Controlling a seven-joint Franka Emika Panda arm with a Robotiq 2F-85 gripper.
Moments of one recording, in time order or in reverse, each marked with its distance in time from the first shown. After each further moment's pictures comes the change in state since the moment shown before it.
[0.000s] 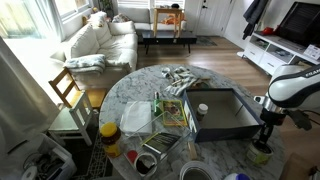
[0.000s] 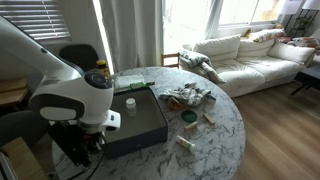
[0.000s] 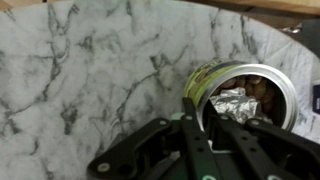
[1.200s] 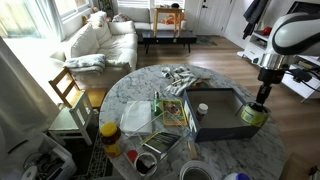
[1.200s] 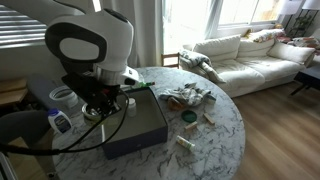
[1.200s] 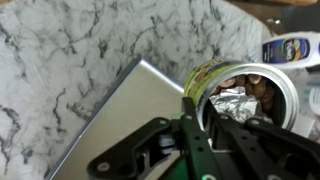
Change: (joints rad) arm 0.017 -0.093 0.004 0.350 -0.081 -0.385 0.142
